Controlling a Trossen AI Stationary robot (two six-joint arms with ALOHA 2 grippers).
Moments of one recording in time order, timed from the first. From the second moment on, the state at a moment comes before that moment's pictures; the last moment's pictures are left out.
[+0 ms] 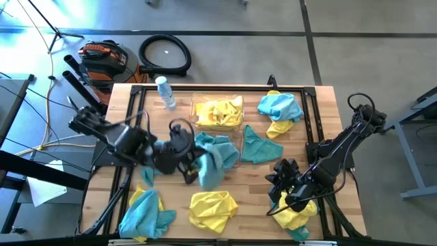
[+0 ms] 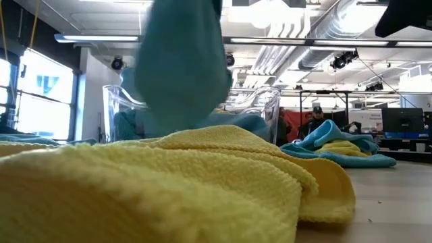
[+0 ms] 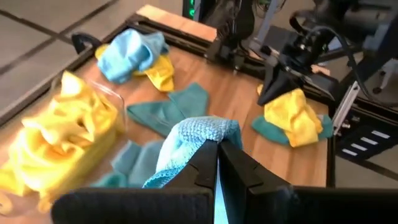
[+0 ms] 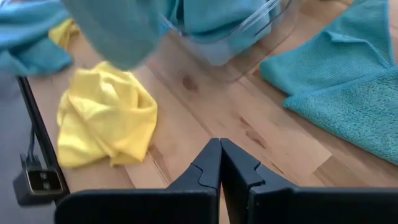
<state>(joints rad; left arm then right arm) -0.47 1.50 1.71 -0.92 -0.65 -0.63 0.80 1.37 1.03 -0.82 0.66 1.44</state>
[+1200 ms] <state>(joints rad) -0.14 1.59 1.71 -0.96 -0.36 -0.38 0.73 1.37 1.03 -0.84 0.73 1.52</state>
